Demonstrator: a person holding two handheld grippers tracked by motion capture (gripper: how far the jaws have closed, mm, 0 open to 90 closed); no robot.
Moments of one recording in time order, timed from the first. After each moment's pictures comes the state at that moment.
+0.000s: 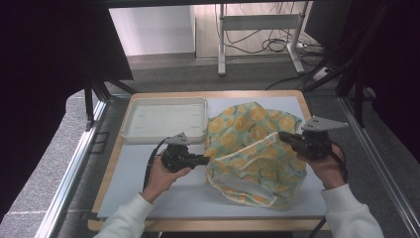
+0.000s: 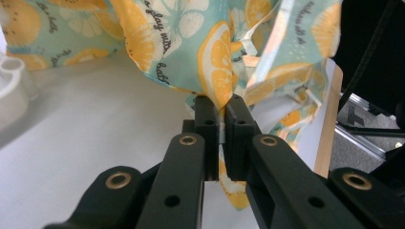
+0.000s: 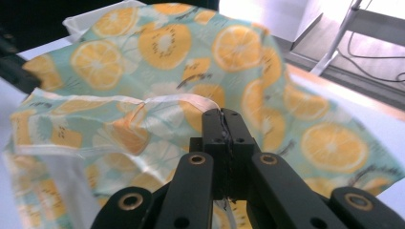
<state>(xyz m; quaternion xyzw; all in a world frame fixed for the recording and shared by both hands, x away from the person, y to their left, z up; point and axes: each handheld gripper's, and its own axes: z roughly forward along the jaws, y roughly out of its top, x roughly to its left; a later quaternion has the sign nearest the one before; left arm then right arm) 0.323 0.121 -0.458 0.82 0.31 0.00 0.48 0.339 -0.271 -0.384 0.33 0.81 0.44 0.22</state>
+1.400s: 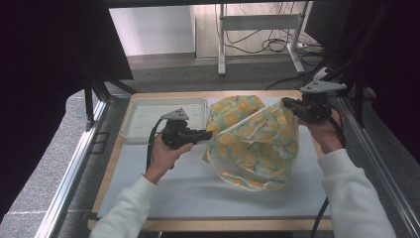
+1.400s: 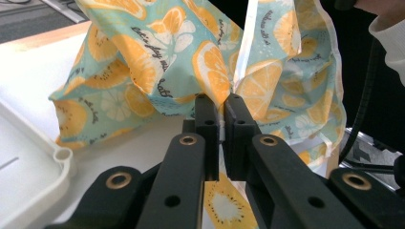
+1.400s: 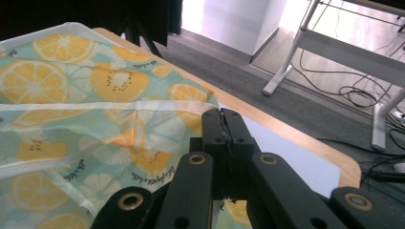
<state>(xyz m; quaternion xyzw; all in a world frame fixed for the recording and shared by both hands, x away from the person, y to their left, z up) 0.359 0.119 -0.407 0.79 0.32 0.03 0.53 0.406 -0.265 -0.333 0.34 0.79 0.42 0.29</state>
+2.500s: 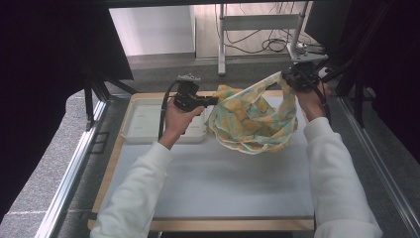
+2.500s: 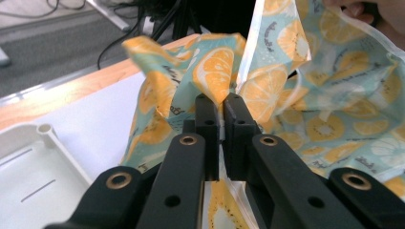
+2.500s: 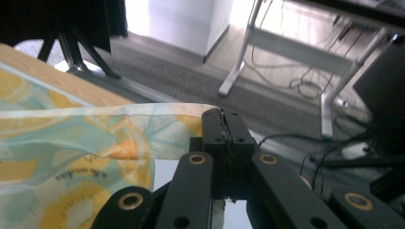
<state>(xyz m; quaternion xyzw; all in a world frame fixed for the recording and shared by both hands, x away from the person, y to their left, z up) 0.449 0.098 -0.371 0.77 0.38 0.07 0.50 0.511 -0.255 -0.332 0.40 0.75 0.39 0.35</state>
